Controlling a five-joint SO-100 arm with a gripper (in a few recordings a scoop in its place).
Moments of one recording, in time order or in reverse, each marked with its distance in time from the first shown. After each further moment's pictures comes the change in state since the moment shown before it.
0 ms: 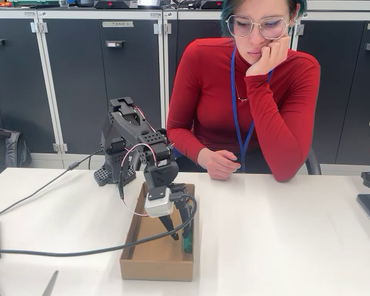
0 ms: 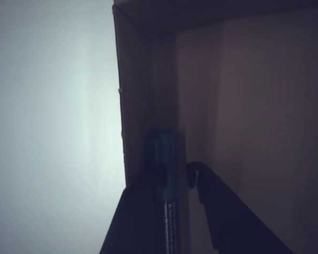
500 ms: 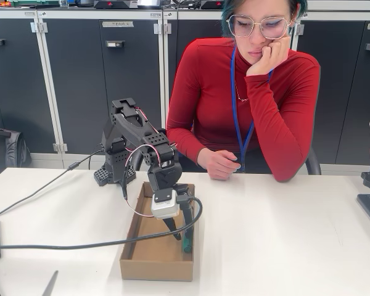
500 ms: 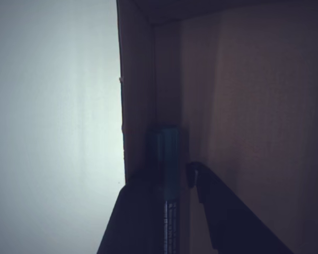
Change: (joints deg) arm -1.1 -2.5 -1.7 0.2 -0.9
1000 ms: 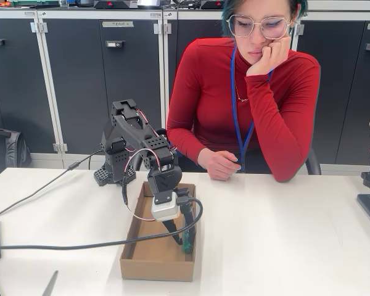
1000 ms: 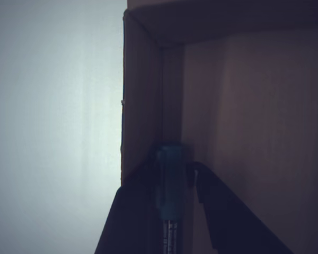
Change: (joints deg) arm 0.1 -2.7 0.0 -5.7 -1.7
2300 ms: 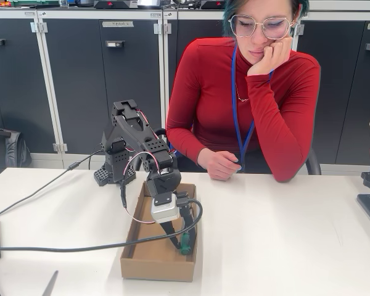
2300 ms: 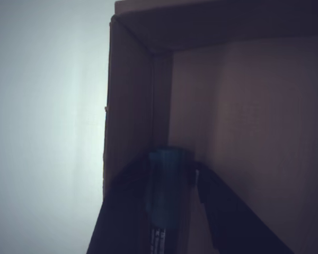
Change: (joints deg) arm -1.1 -0.5 2.2 -4.6 -1.1
